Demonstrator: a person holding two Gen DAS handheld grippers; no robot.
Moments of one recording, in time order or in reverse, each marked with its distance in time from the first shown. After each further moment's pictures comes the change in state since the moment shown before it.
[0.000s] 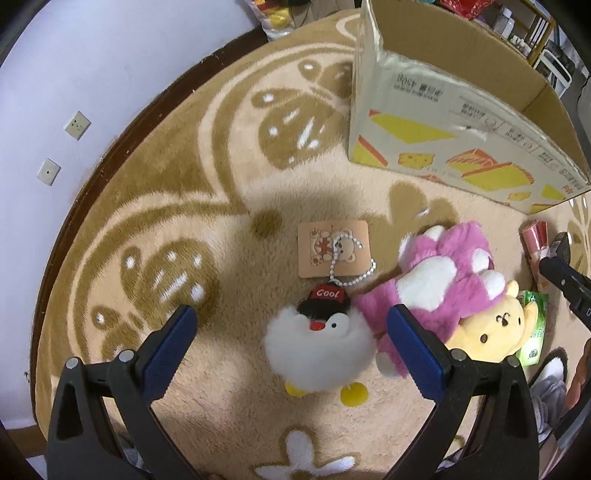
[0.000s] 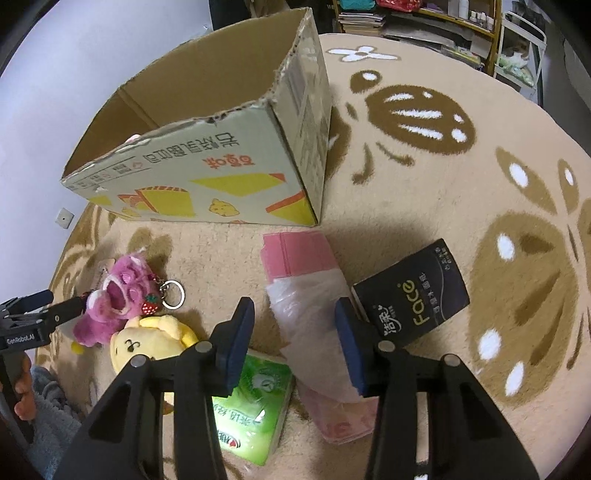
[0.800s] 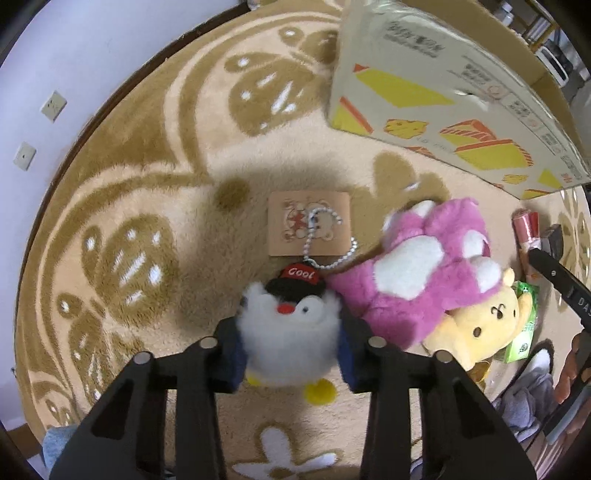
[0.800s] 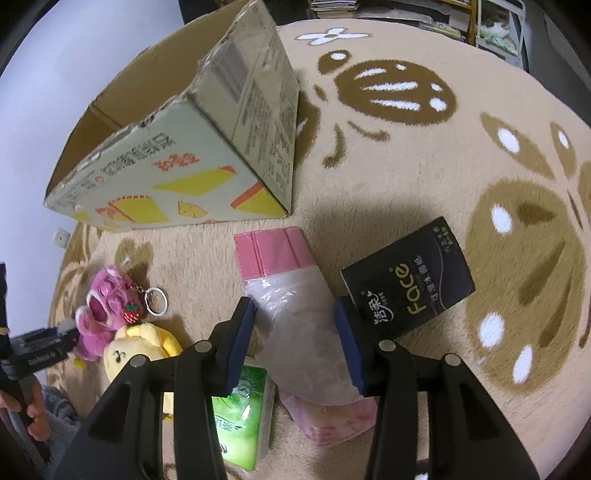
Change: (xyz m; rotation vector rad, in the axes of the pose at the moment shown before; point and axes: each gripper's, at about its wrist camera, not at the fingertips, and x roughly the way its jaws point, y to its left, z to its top) left arm 0.024 -0.002 0.004 0.005 0.071 -0.085; right arm 0.004 -0.018 0.000 0.062 0.040 -0.013
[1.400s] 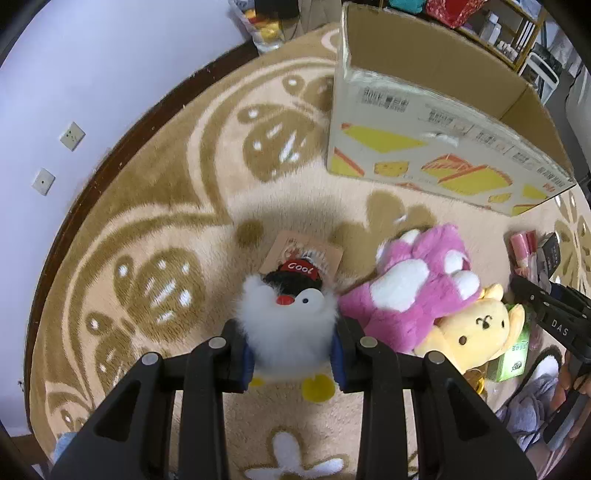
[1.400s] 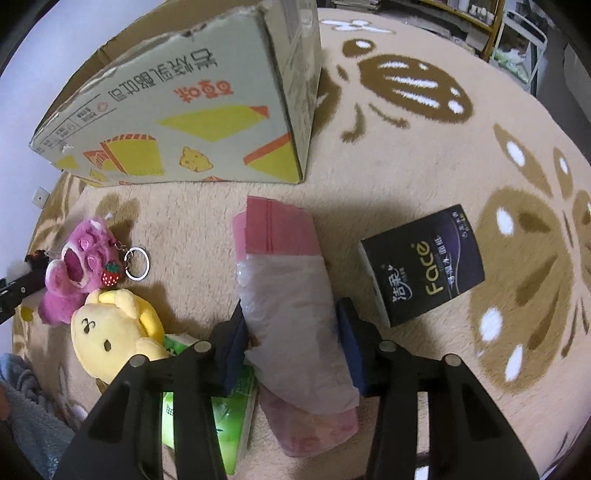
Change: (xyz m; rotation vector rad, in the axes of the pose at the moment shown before) left arm -0.042 -0.009 -0.009 0.016 -0.153 0.051; right arm 0.012 0.020 -0.013 -0.086 0.029 -0.089
